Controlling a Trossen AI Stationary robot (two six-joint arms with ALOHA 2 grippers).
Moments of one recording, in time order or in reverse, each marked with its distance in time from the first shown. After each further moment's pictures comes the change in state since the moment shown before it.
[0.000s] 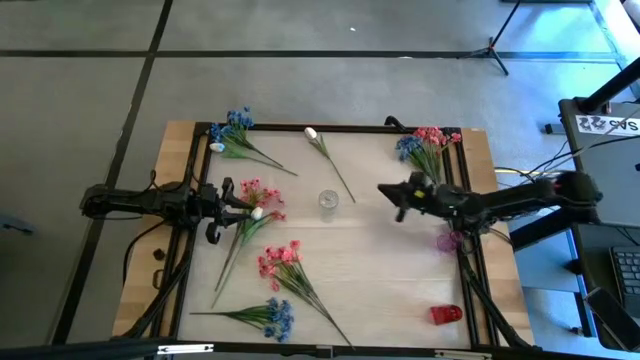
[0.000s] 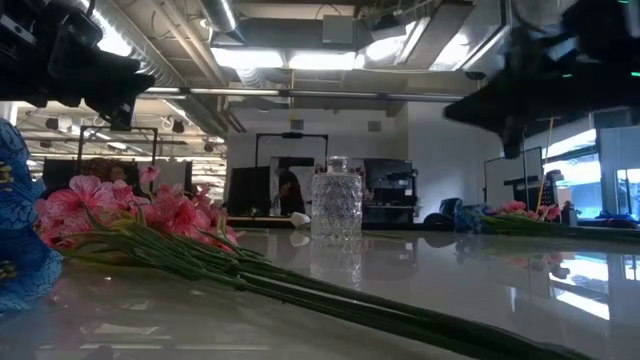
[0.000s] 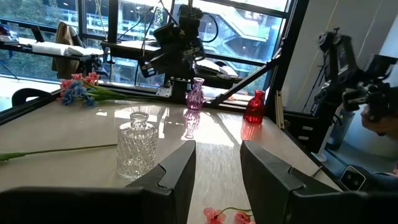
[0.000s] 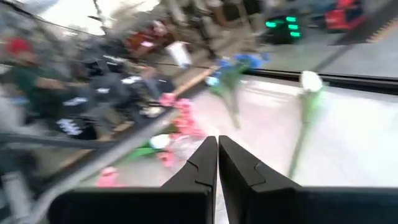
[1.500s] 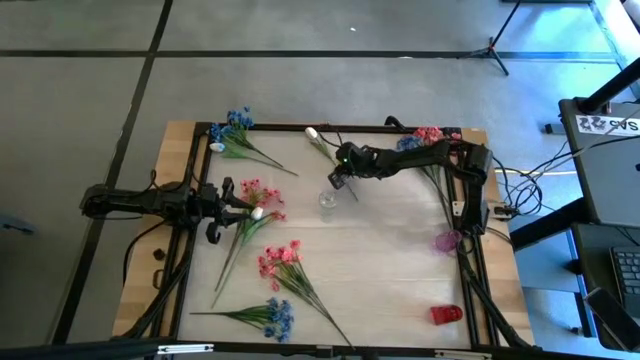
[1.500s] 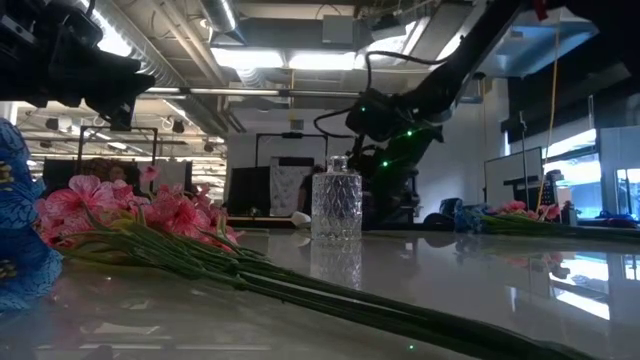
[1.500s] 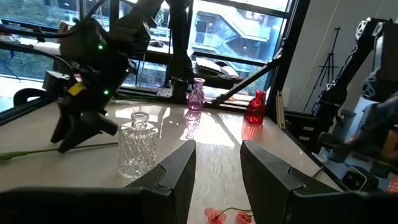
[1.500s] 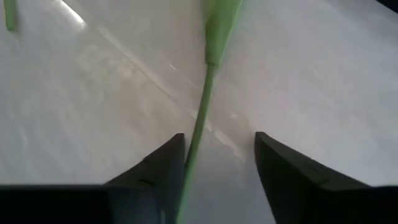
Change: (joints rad) left arm 0.000 0.000 0.000 0.000 -0.008 0.000; right arm -0.375 0.988 0.942 -0.829 -0.160 -0.153
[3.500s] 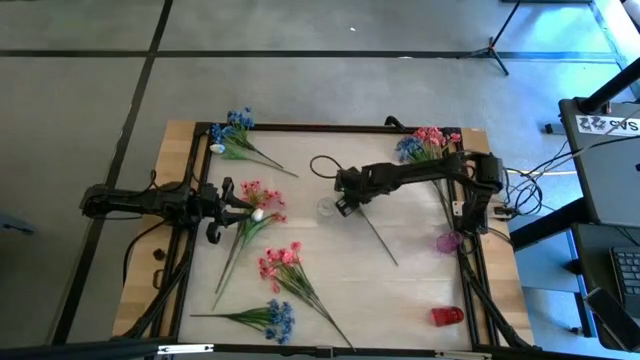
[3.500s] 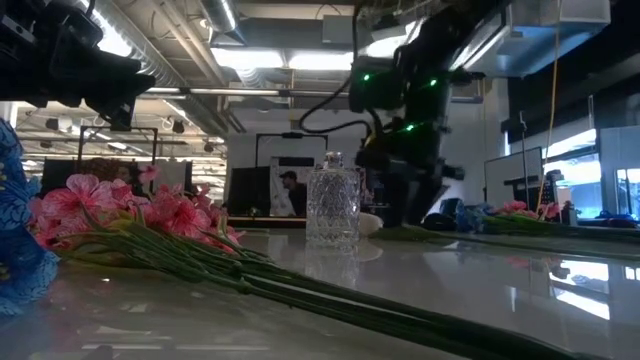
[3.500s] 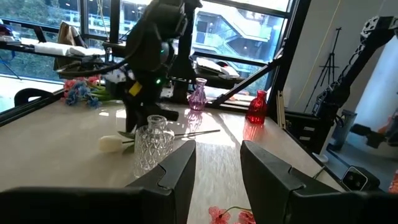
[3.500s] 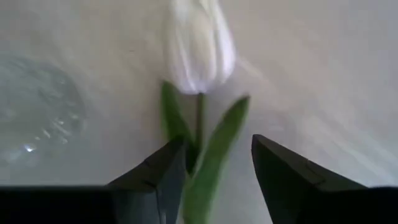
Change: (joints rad) left arm 0.000 0.000 0.000 0.002 0.000 0.000; right arm 0.215 -0.103 0.085 -0.573 -0.083 0.346
